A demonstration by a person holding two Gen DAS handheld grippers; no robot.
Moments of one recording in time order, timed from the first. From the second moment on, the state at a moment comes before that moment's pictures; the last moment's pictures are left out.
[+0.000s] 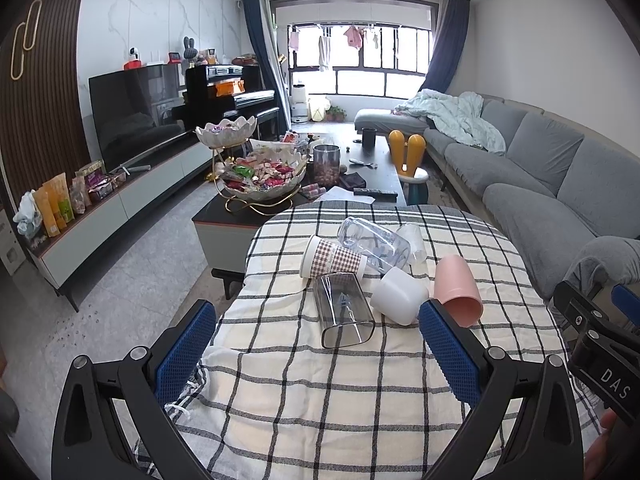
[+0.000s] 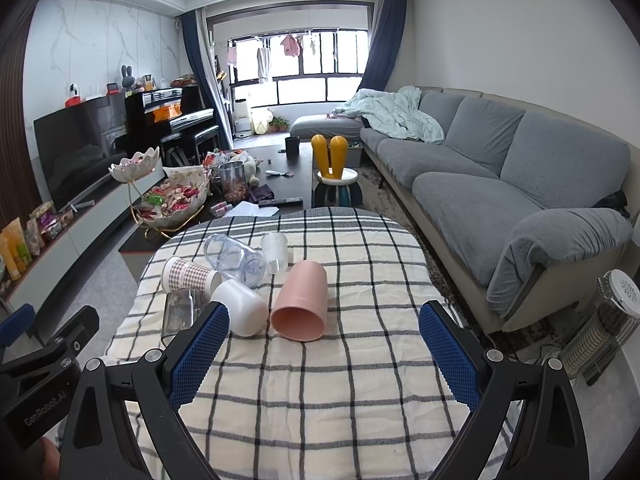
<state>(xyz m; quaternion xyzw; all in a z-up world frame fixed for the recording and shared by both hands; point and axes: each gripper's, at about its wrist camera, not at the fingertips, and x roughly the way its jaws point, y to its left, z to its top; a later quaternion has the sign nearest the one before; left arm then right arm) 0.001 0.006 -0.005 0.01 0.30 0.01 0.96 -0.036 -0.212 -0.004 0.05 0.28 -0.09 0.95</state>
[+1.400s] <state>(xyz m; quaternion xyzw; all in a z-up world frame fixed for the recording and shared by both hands) 0.132 0.005 -0.016 -0.05 0.34 0.15 0.93 0.177 -0.174 -0.017 -0.07 0.38 0.09 0.92</state>
